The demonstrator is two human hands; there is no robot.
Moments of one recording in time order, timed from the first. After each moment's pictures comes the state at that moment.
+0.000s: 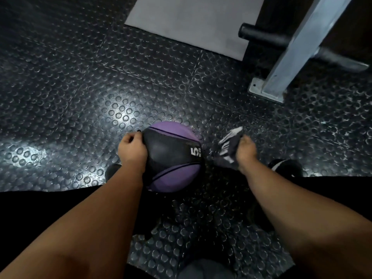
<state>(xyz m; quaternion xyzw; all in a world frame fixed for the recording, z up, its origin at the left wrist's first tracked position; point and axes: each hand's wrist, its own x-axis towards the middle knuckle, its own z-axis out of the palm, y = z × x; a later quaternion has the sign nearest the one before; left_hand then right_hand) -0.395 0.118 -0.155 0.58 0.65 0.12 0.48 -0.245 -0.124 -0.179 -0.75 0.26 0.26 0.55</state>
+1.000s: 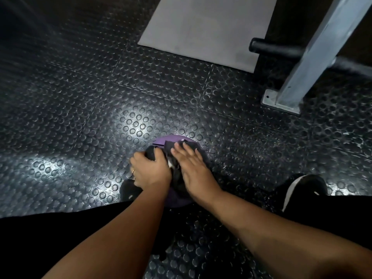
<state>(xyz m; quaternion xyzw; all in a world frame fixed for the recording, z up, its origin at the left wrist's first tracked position) -0.380 0.093 -0.131 0.66 0.68 0.09 0.29 -0.336 -0.025 -0.136 -0.80 -0.39 0.20 0.42</state>
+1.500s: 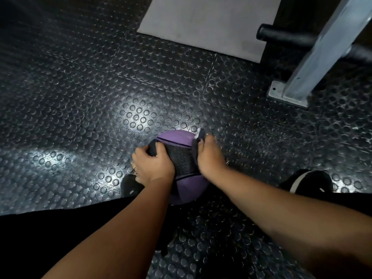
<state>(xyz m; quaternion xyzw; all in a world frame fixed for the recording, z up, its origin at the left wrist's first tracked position) -0.380 0.093 -0.133 0.64 0.69 0.09 0.31 -0.296 -0.005 -0.152 -0.89 -0.09 0.29 0.34</state>
